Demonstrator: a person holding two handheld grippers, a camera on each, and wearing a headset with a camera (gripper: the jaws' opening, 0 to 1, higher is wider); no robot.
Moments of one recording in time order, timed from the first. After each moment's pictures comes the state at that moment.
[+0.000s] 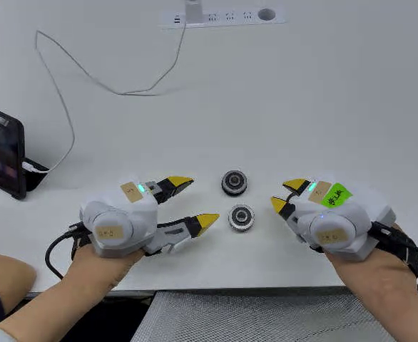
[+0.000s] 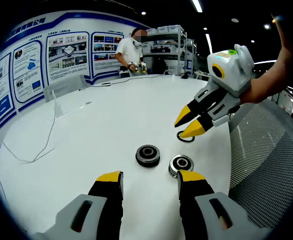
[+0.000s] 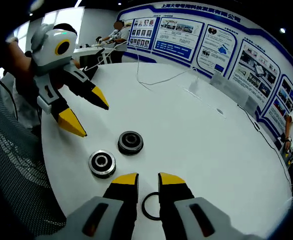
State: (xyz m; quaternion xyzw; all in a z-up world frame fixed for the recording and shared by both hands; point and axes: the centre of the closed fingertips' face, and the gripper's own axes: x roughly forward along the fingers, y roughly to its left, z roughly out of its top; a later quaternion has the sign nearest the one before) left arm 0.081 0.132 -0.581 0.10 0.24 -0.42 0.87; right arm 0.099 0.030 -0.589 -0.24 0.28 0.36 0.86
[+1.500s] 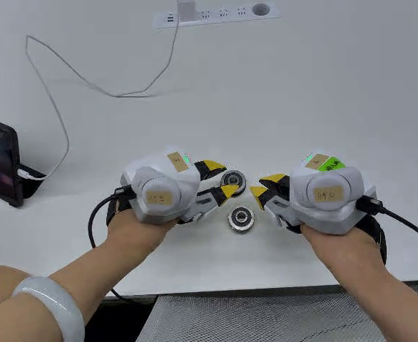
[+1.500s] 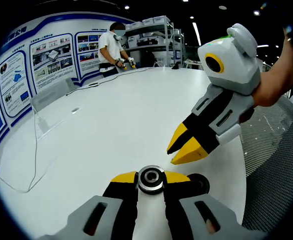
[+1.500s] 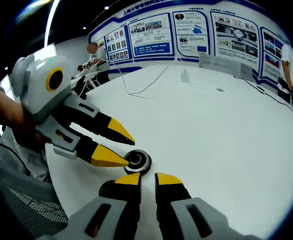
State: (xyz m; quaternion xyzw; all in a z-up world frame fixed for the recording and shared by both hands) left arm 0.120 0.089 -0.592 0.16 0.25 -0.45 0.84; right arm 0.111 0.057 -0.597 -0.06 0.33 0.34 0.88
